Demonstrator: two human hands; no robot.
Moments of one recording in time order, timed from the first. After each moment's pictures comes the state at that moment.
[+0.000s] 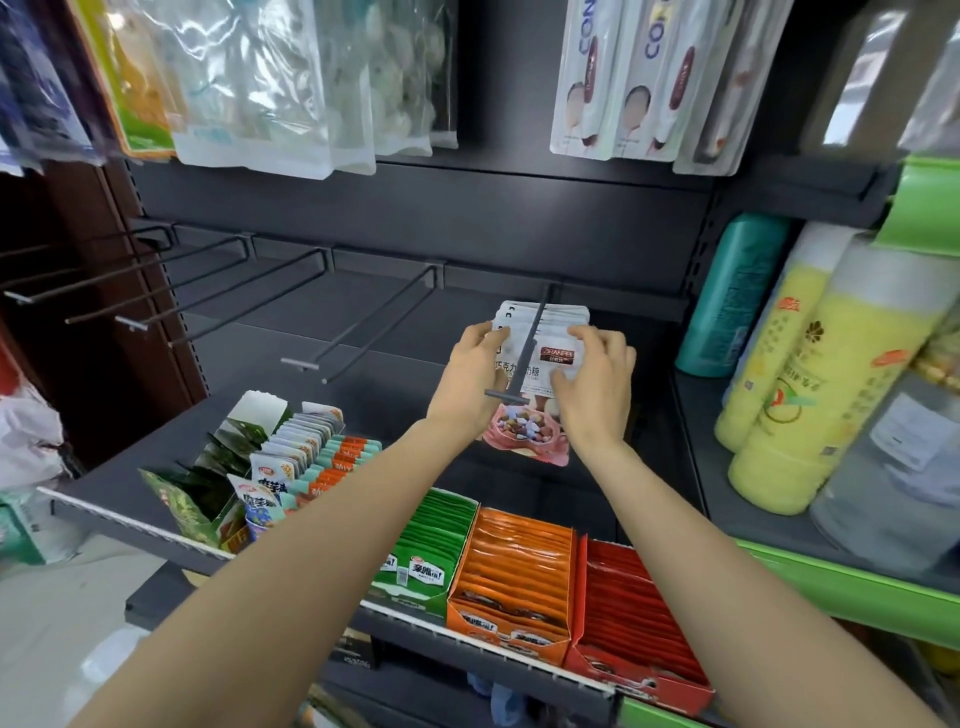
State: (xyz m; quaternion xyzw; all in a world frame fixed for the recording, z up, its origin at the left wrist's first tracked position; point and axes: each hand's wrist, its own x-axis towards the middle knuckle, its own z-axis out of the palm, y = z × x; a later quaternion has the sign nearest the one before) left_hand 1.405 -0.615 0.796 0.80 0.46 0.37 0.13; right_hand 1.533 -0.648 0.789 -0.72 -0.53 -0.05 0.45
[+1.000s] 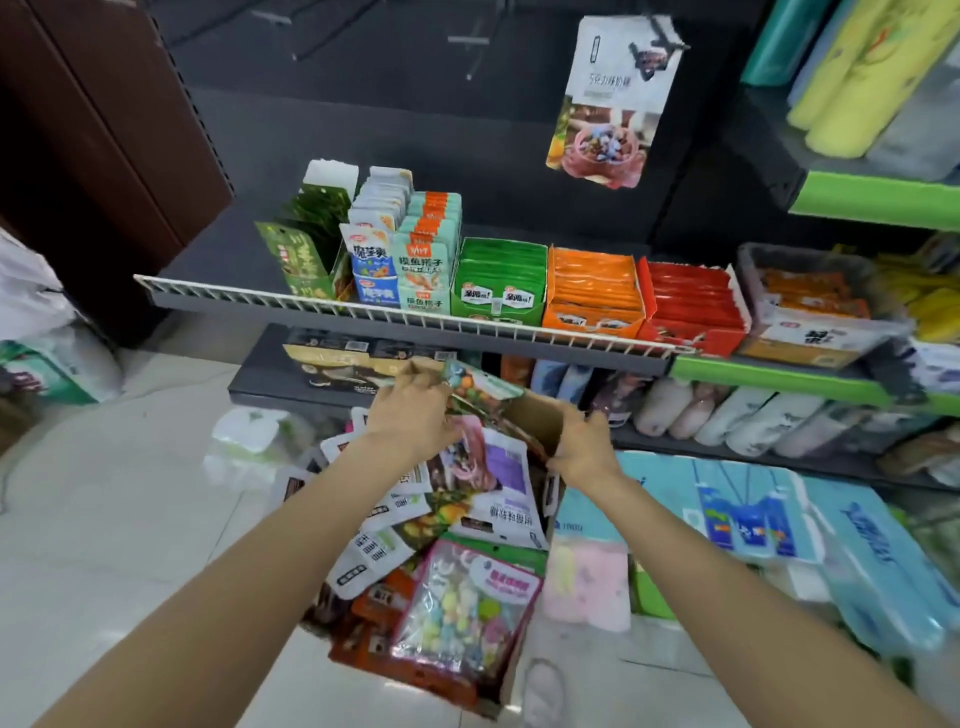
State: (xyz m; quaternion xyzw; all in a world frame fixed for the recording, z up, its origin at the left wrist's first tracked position) left_hand 1.133 -0.817 0.626 0.86 0.49 -0.11 0.11; right_hand 1.318 -0.897 0.571 -0.84 -0.49 0.24 0.07
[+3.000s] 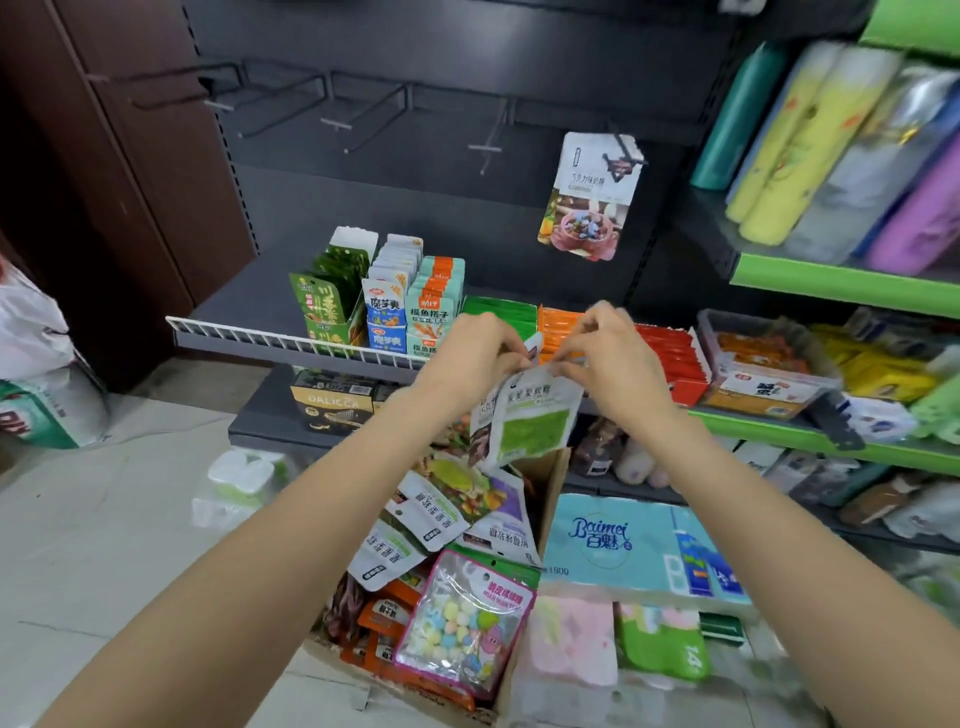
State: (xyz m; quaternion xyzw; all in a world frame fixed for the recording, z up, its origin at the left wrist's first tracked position) left_hand 1.159 -0.846 0.748 0.86 0.39 0.23 0.23; right_hand 1.315 -0.911 0.743 -0.72 -0.66 -0.05 0.19
